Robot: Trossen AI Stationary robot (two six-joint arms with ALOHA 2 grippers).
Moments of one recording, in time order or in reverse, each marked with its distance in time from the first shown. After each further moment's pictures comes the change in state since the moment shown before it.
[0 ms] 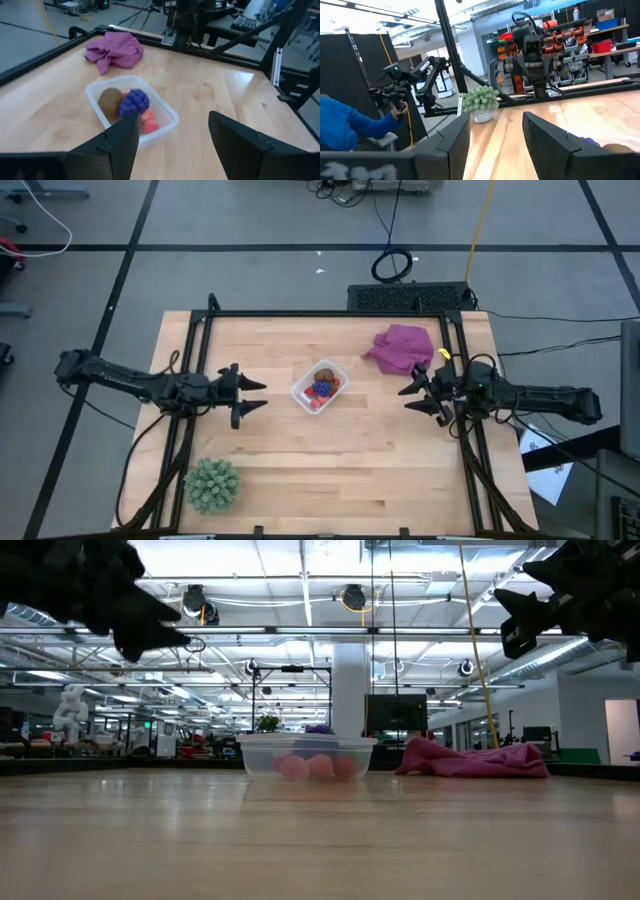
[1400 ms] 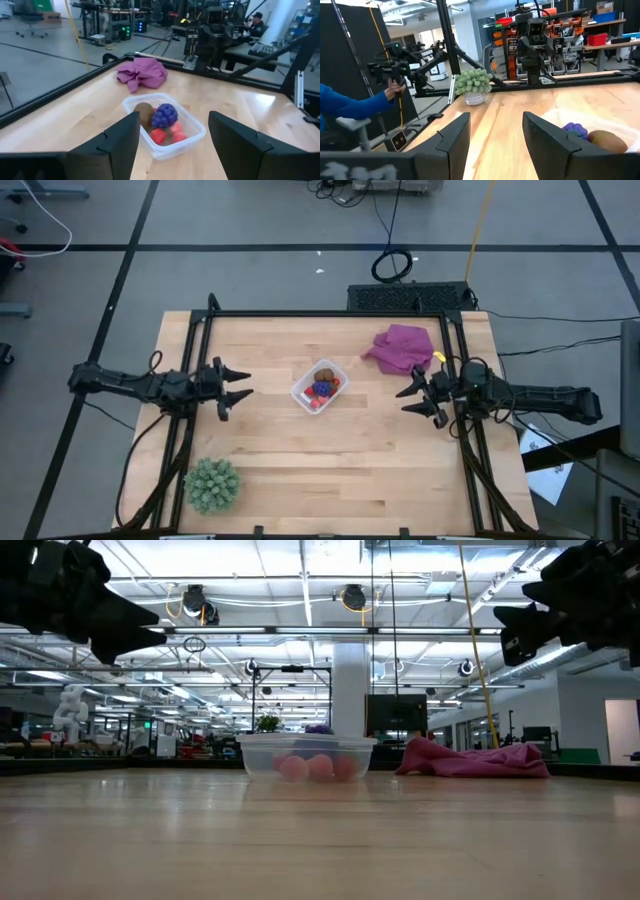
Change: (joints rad) left arm 0.000 -0.406 -0.143 -0.136 -0.125 0.065; right arm 0.000 -0.001 0.000 -0.103 0.001 -0.115
